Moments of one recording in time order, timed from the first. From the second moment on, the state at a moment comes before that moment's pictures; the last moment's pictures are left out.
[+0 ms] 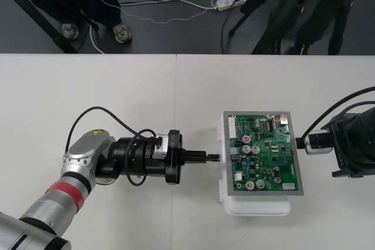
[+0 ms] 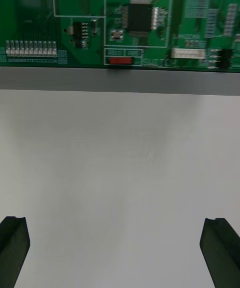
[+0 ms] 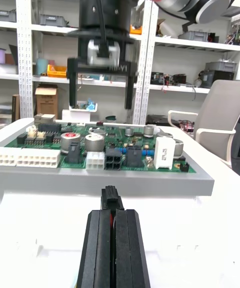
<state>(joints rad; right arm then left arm) -0.17 -1.04 0.19 -2.17 2.19 -1.57 -0.63 -0.47 0.19 -0.25 -0.78 -1.09 -1.52 -0.67</state>
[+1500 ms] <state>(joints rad) -0.17 -0.93 0.30 -2.17 2.34 -1.54 -0.69 -0.47 0.18 -0.28 -0.79 -1.05 -1.52 -0.67</state>
